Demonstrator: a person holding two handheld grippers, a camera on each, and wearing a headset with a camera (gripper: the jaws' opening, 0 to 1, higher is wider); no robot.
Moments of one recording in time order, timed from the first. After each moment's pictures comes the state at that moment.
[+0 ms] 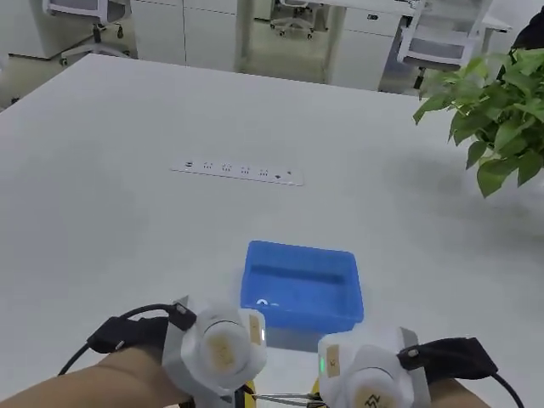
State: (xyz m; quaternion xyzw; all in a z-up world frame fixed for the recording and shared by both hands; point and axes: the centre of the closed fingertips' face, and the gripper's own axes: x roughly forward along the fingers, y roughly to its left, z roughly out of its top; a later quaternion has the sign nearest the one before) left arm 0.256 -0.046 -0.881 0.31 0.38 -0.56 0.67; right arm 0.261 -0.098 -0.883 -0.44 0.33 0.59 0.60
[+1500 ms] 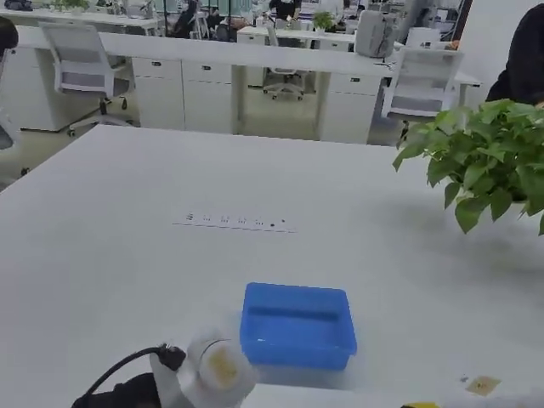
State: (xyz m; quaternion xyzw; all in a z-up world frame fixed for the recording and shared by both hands) left arm 0.234 -0.021 -0.855 0.17 0.45 -0.41 0.77; right arm 0.237 -0.149 -0.799 -0.09 0.33 0.34 0.88
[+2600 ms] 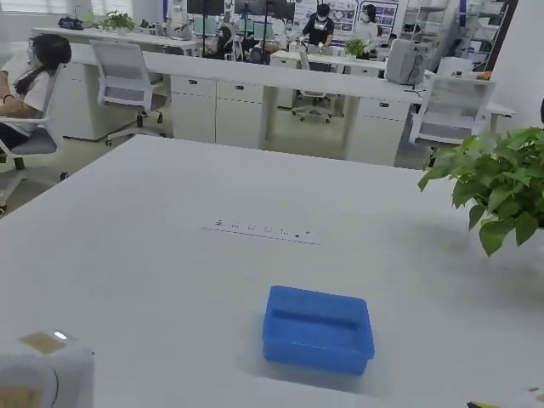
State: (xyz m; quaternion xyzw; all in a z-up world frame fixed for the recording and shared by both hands) left arm 0.205 0.092 -0.752 0.03 0.27 -0.14 0.95; right arm 0.238 -0.170 -0.772 -0.05 0.28 0.28 0.92
